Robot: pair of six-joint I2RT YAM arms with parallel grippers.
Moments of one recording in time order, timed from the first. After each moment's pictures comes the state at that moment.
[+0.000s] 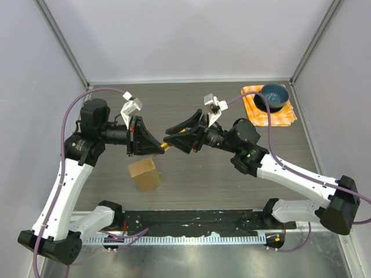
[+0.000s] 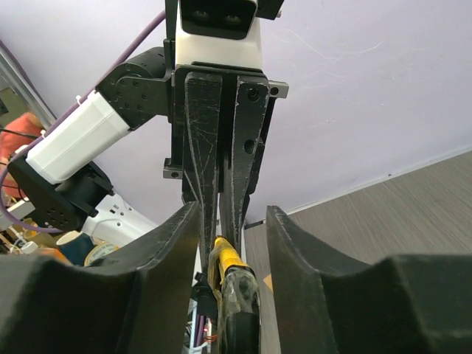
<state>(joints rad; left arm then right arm) -0.29 0.99 1.24 -0.65 1.28 -0.12 0.92 1.19 0.96 0.61 -0.44 0.55</state>
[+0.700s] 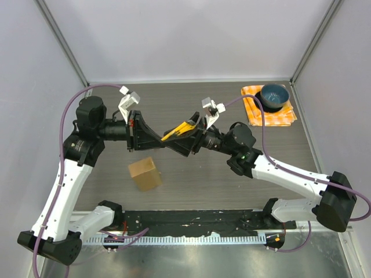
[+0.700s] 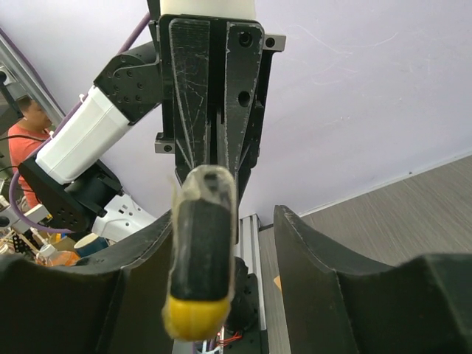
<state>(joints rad) -0.29 0.99 1.25 -0.53 1.24 -0.25 0.92 1.23 0.89 0.74 -0.45 0.62</state>
